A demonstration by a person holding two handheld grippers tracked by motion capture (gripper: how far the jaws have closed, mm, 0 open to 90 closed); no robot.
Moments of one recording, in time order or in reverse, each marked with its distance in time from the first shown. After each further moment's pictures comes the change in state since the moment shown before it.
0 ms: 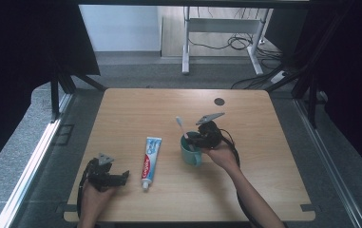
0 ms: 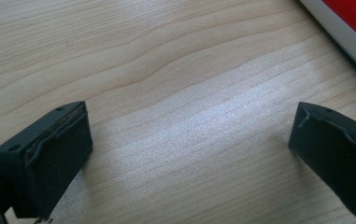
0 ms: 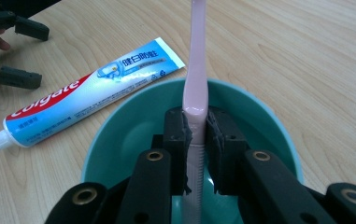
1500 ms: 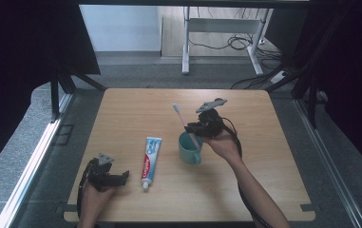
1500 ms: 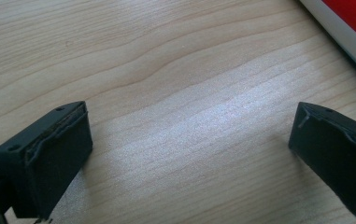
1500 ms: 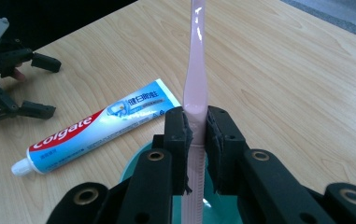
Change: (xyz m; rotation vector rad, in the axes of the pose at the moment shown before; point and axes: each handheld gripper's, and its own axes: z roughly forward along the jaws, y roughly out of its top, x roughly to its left) left arm 0.000 0.000 0.000 -0.001 0.000 -0.001; right arm 0.008 0.041 -0.031 -0.052 -0.038 -0.046
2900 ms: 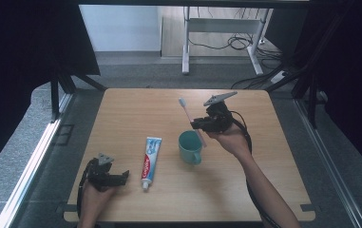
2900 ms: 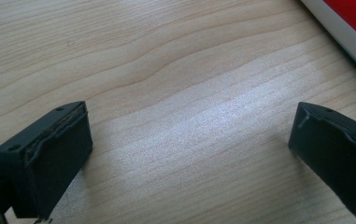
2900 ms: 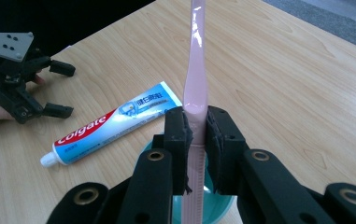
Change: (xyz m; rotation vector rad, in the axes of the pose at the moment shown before) left arm 0.000 0.000 0.000 -0.005 0.005 -0.008; right arm -0.001 0.018 -0.037 0.013 0.012 0.018
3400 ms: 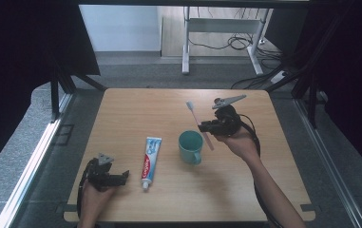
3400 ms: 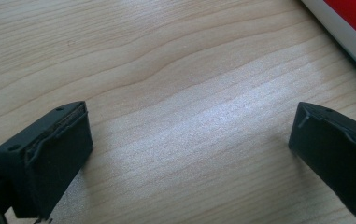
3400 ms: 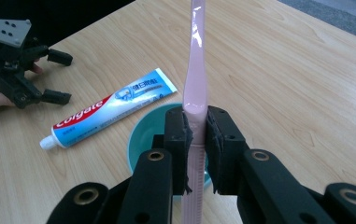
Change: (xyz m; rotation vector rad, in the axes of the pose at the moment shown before) left arm 0.000 0.000 0.000 0.001 -0.001 0.001; right arm -0.007 -0.016 -0.016 0.007 -0.004 0.009
